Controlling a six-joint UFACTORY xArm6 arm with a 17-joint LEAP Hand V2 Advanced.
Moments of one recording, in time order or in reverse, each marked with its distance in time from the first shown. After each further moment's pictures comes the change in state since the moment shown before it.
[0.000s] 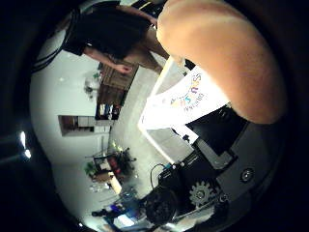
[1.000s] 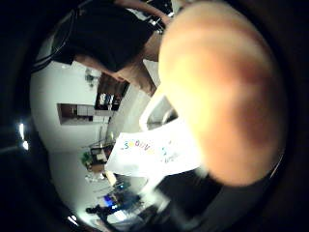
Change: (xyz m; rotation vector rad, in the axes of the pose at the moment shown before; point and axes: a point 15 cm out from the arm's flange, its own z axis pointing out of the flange) arm -0.023 -0.010 0.043 -0.059 -0.008 -0.123
